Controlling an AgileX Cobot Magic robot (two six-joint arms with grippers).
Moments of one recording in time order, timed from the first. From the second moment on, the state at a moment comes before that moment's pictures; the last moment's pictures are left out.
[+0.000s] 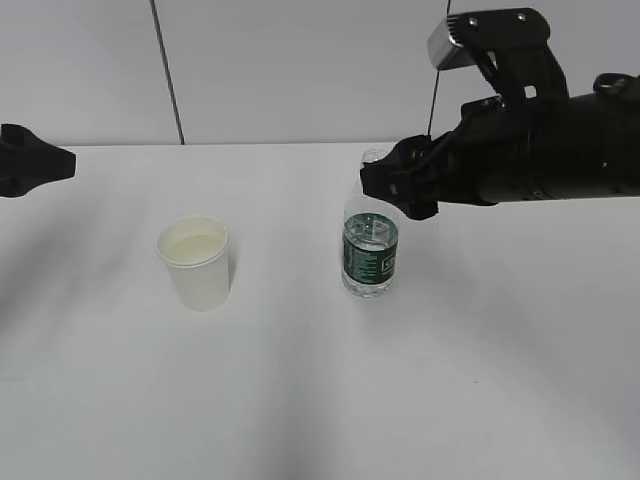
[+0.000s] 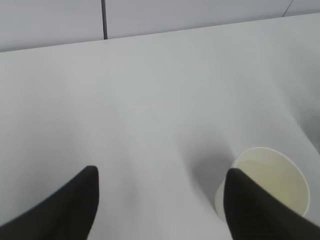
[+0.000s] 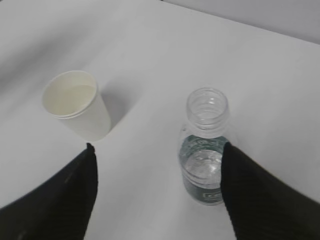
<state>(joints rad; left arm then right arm) 0.06 1.41 -0.80 1.83 -0.40 -1.69 0.40 1.46 -0.89 -1.83 -0.15 1.84</state>
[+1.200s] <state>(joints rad) 0.06 1.39 -0.80 1.83 -0.44 -1.69 -0.01 1.39 -0.95 -1.84 -0.62 1.96</state>
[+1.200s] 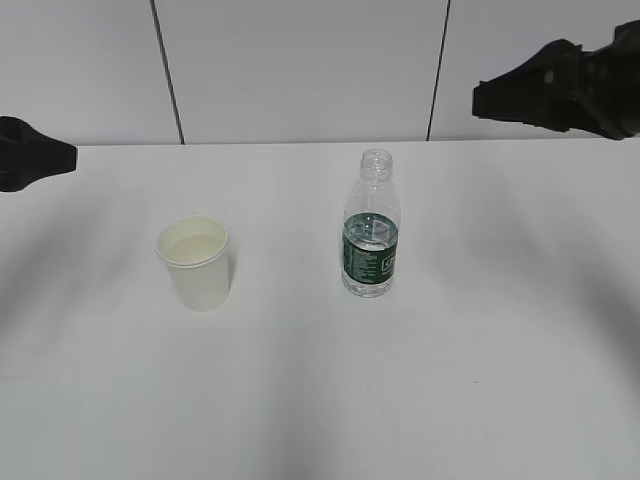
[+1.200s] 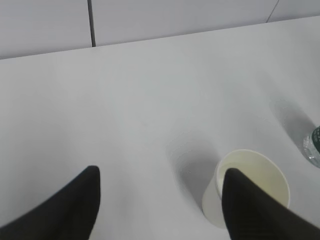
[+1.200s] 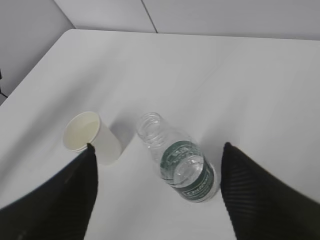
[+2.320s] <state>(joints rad) 0.06 1.20 -0.80 1.83 -0.46 -1.51 -0.11 1.39 -0.95 -1.84 -0.64 1.87</state>
